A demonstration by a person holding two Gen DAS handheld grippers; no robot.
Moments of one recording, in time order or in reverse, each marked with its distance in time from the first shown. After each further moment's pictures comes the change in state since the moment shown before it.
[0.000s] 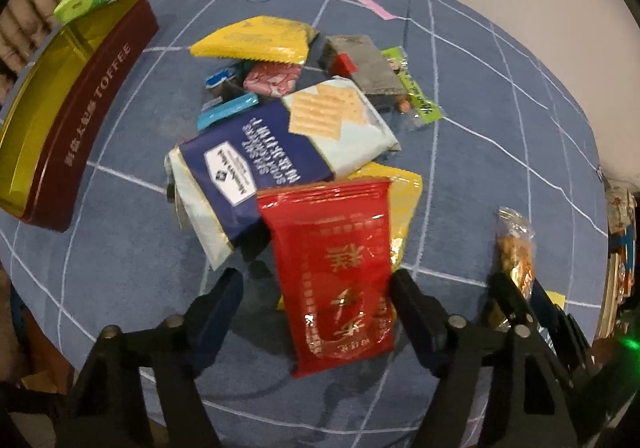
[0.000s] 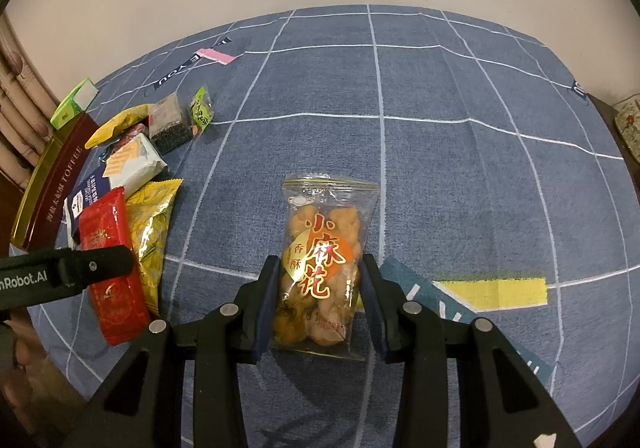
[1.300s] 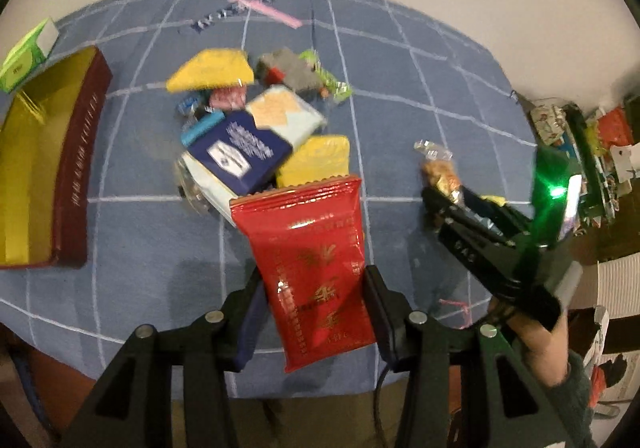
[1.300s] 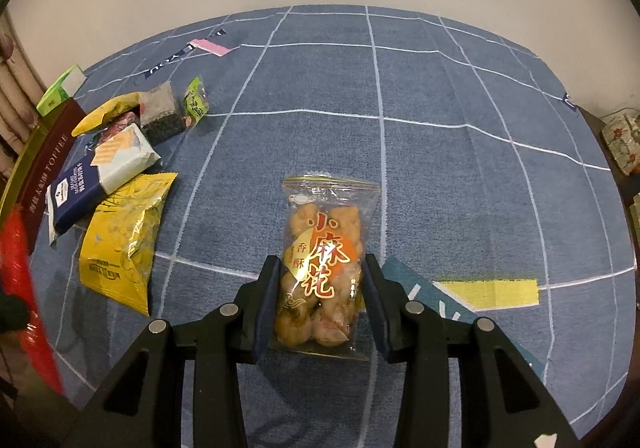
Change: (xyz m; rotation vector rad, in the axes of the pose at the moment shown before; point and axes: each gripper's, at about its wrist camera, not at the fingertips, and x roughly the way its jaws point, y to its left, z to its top) left arm -0.082 0.044 -0.036 0.294 0.017 -0.206; right arm 0.004 0.011 -0.001 -0.037 0.008 -0.082
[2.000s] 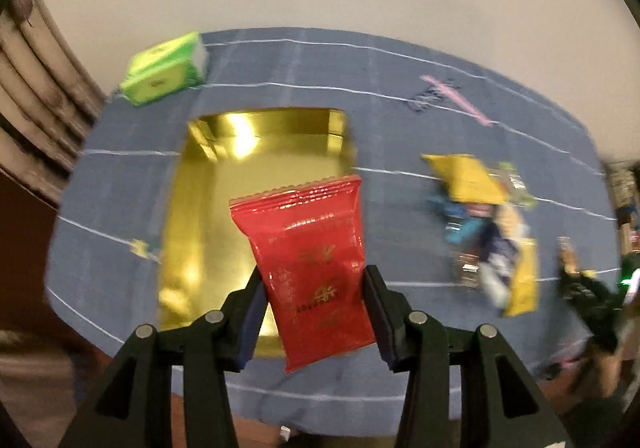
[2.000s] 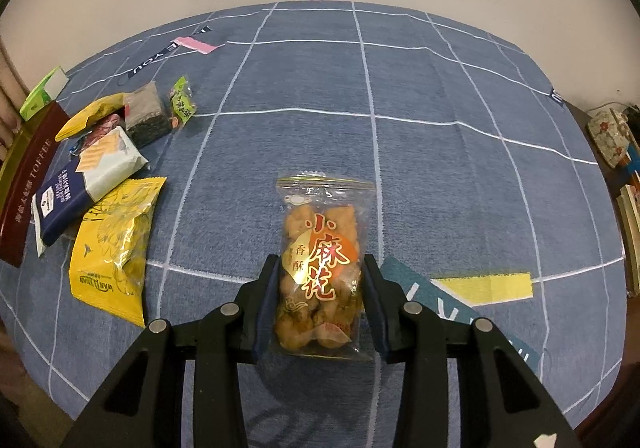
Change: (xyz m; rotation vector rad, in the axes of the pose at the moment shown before) left arm -0.079 0.196 0.058 -0.110 -0.109 0.308; right arm 0.002 0.007 0.003 0.027 0.017 -0.067
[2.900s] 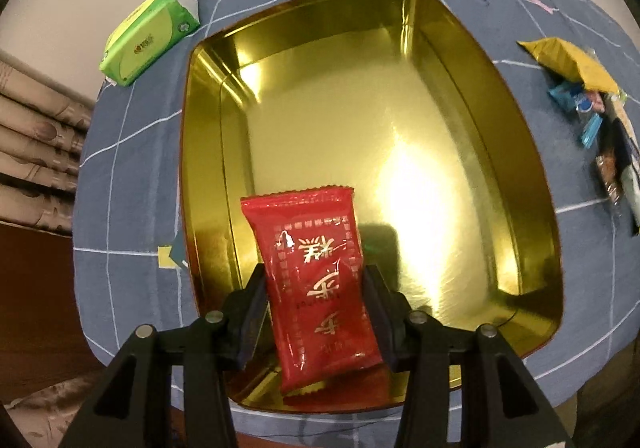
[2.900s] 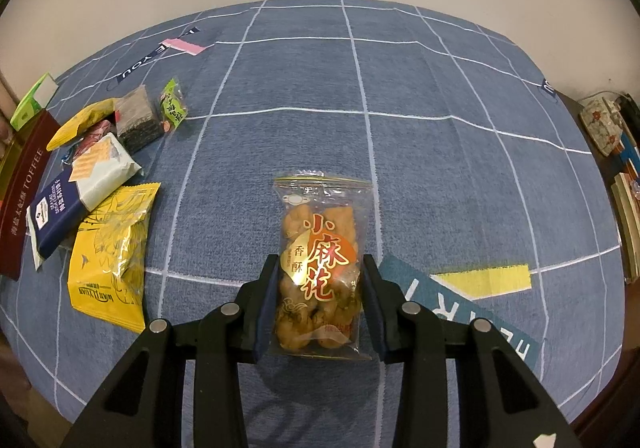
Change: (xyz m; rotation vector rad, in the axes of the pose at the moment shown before) left arm 0.105 0.042 -0.025 0.247 0.179 0.153; right arm 0.000 0.000 0.002 0.041 0.018 -0.023
